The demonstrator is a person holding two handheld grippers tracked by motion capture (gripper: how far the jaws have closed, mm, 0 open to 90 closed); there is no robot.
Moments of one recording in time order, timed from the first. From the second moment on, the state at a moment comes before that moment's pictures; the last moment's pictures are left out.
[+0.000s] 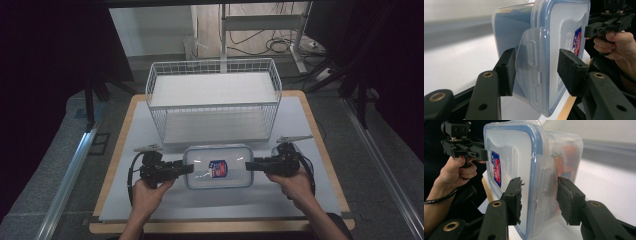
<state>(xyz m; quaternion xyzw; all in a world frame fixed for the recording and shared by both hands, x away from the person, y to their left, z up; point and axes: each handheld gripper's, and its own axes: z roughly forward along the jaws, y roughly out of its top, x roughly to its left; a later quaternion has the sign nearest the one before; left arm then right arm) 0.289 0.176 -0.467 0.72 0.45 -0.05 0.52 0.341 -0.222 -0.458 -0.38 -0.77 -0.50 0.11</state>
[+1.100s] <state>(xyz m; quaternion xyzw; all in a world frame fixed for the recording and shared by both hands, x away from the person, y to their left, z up) 0.346 0.193 -0.348 0.71 0.43 0.01 0.56 0.396 -0.205 -0.344 -0.34 -0.76 -0.55 0.05</state>
